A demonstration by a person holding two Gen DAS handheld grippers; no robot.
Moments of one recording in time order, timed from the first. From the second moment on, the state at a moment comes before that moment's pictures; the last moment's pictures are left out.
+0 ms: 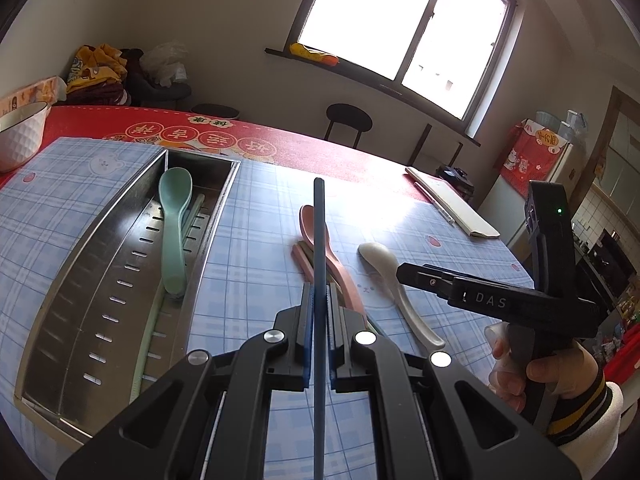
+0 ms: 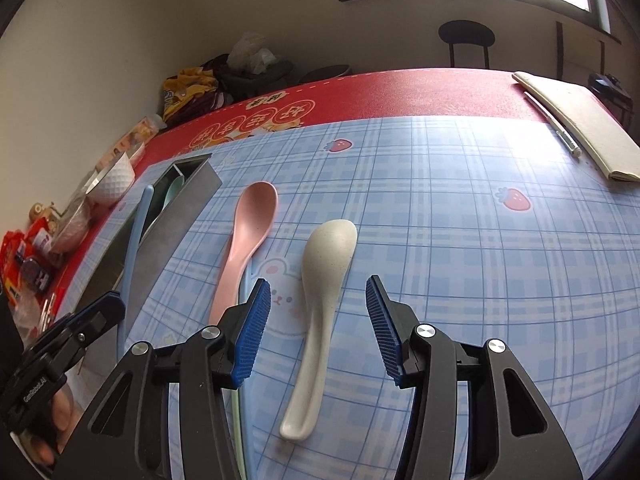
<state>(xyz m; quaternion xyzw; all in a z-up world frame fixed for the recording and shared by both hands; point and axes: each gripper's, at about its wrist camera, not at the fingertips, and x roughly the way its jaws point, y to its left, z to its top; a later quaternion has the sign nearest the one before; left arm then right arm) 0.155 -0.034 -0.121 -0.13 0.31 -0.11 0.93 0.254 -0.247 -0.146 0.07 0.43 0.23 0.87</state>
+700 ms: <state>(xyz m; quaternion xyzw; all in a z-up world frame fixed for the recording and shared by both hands) 0.151 -0.036 -0.118 -0.14 0.31 -0.12 0.93 0.246 -0.201 -0.158 -0.09 0.44 0.19 0.87</state>
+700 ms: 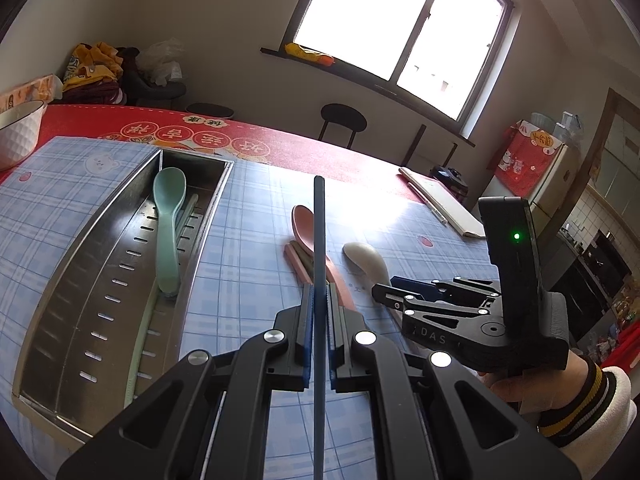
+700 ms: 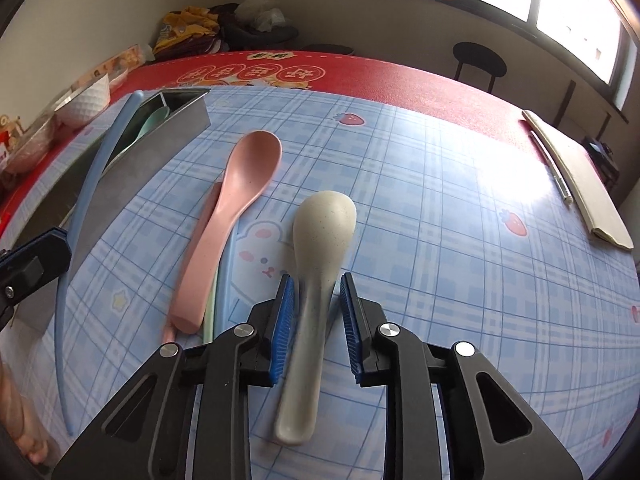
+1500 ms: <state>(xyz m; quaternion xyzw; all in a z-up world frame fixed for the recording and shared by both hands) 0.155 -0.026 -0.112 -0.16 0.31 -0.12 0.93 0.242 -0.239 -0.132 0.13 0.37 0.25 0.89</state>
